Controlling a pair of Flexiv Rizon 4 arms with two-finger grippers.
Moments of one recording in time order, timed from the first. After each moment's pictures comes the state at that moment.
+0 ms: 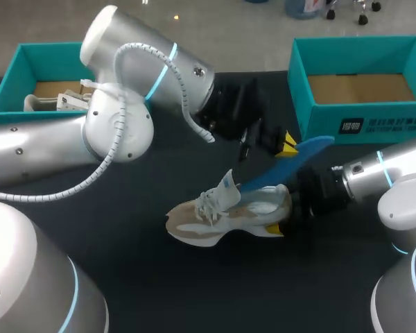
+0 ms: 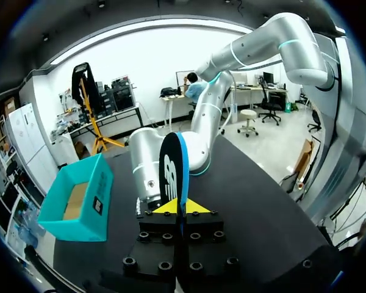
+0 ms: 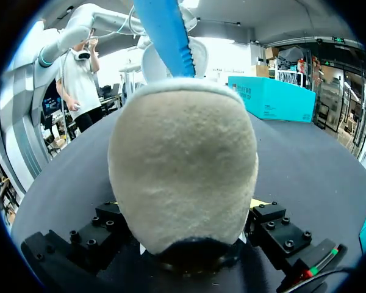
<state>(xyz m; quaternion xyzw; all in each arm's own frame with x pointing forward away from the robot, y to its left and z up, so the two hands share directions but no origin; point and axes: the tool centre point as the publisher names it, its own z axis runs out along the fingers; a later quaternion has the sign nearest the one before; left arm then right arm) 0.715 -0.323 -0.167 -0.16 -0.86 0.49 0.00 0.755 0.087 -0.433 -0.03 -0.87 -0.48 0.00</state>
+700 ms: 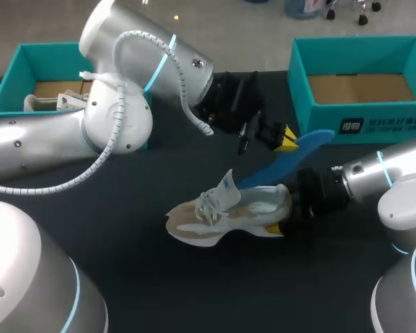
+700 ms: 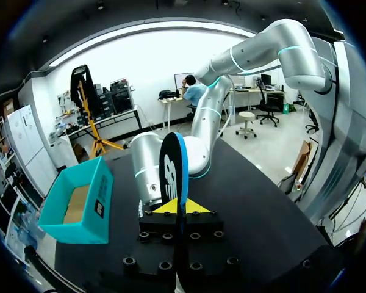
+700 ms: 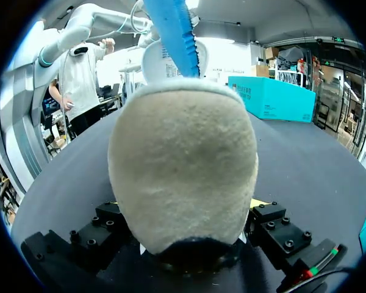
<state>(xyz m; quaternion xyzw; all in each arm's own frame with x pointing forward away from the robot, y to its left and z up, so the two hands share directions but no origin) 0.719 -0.322 -0.161 -0.16 -0.86 0.49 0.01 0.755 0.087 -0.433 -0.03 -0.87 -0.48 0.00</state>
